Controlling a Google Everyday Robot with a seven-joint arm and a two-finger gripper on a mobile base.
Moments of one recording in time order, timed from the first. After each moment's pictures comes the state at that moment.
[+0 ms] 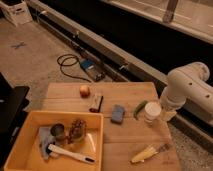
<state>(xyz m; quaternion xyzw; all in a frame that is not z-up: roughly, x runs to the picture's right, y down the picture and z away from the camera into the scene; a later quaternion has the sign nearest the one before) 0.290 0.108 0.683 -0.28 0.02 0.03 0.96</state>
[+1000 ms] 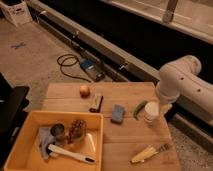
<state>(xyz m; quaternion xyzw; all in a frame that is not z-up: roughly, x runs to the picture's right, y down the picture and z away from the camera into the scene) 0.252 0.064 0.693 -0.26 0.00 -0.09 0.96</state>
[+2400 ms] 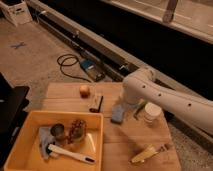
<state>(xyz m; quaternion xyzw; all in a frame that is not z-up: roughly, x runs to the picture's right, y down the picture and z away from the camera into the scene) 0.094 0.118 0.724 -0.25 -0.17 -0.29 0.91</state>
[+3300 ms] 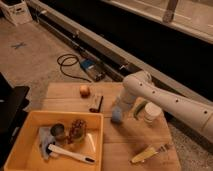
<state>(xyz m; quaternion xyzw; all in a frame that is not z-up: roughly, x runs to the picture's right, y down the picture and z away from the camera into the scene) 0.072 0.136 0.797 -0.27 -0.26 -0.30 0.88</state>
